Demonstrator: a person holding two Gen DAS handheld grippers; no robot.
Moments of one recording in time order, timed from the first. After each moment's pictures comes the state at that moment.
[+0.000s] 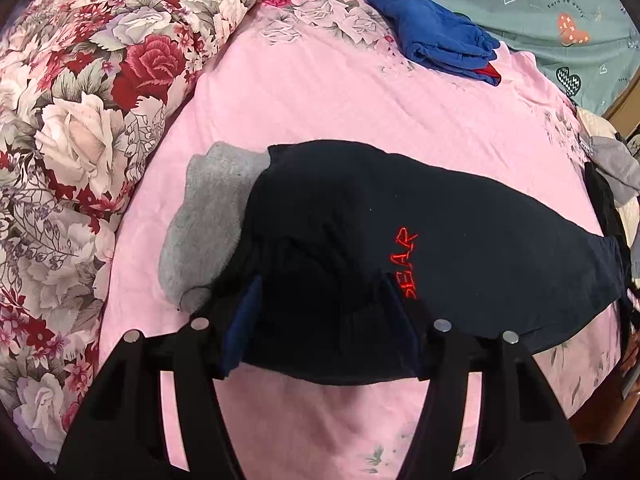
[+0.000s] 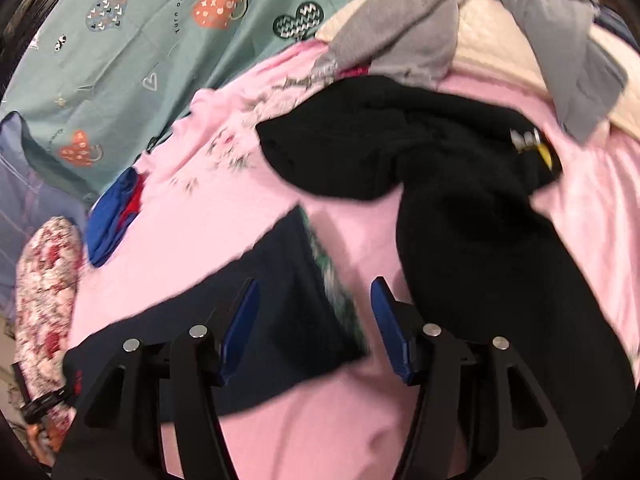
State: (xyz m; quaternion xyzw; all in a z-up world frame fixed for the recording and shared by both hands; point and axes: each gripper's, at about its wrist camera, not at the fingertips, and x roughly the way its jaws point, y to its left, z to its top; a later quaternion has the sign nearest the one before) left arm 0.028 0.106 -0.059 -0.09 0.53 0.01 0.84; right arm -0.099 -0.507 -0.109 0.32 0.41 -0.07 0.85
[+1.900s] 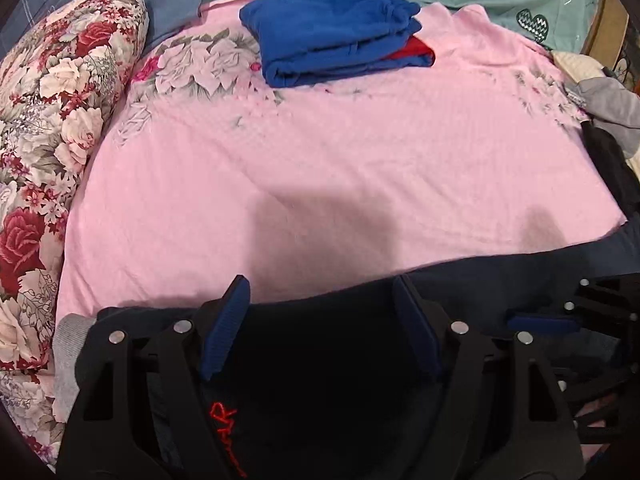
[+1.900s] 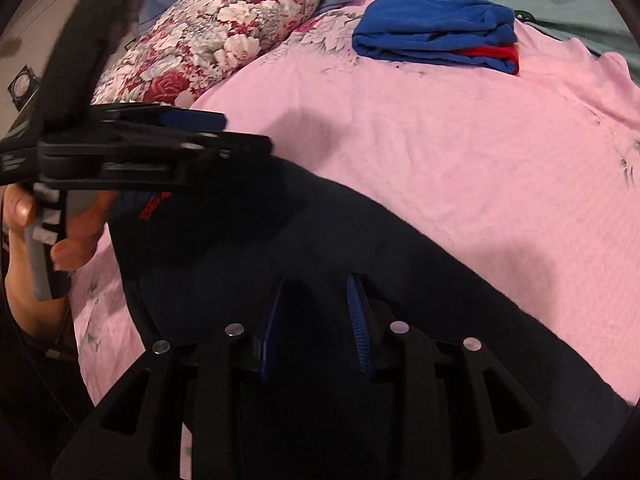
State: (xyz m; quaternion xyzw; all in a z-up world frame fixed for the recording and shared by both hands) left arm 0.133 -0.026 -0.070 0.03 0.51 -0.03 0.86; right arm 0.037 -0.176 -0.105 0.00 0.48 0.35 0.81
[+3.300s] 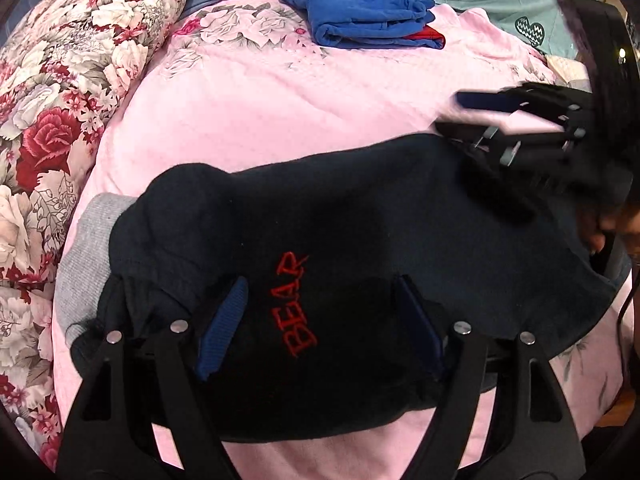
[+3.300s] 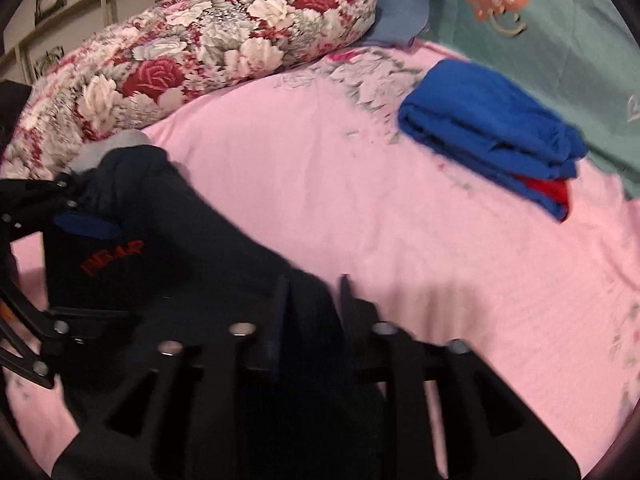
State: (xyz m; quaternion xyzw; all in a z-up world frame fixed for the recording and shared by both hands) left arm 0.057 0.029 -0.074 0.00 0.51 -0.04 0.86; right arm 0.092 -0.114 -0.086 -0.16 0.37 0.31 0.86
